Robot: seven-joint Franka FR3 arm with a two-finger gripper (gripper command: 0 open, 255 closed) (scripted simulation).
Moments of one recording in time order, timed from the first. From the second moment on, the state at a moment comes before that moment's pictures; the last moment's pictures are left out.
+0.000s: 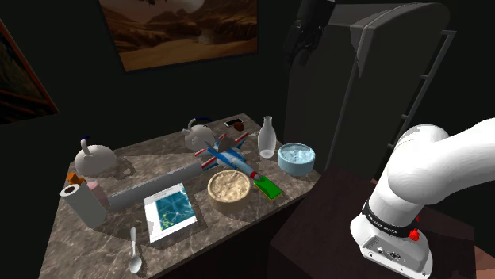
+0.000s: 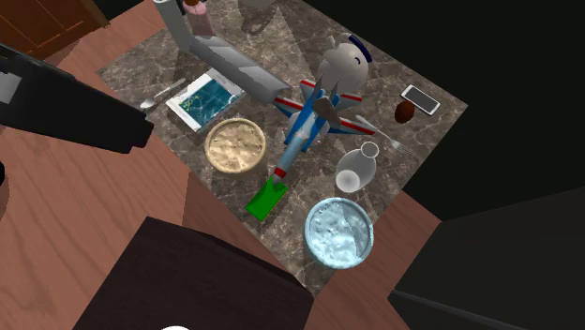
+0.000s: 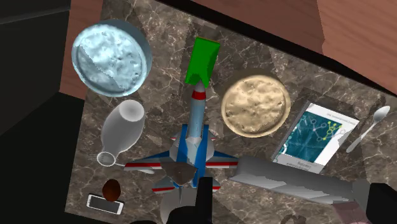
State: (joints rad) arm 0.01 -0.83 0.02 -2.28 0.09 1.71 -0.02
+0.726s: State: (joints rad) arm -0.03 -0.59 -0.05 -2.29 0.04 1.89 -0.10
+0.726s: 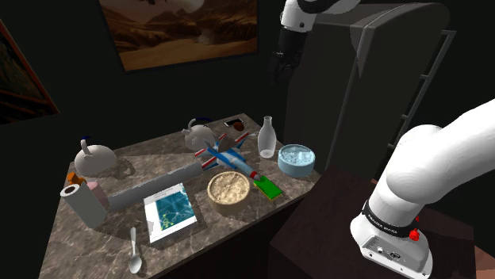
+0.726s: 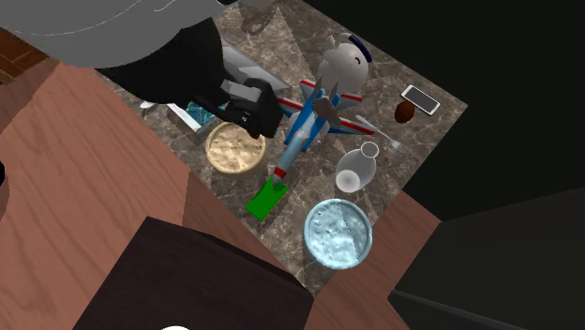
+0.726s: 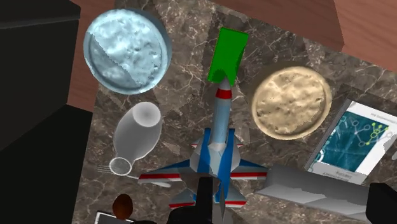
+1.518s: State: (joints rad) arm -0.07 -0.19 -0.15 -2.18 0.03 2.09 -0.20
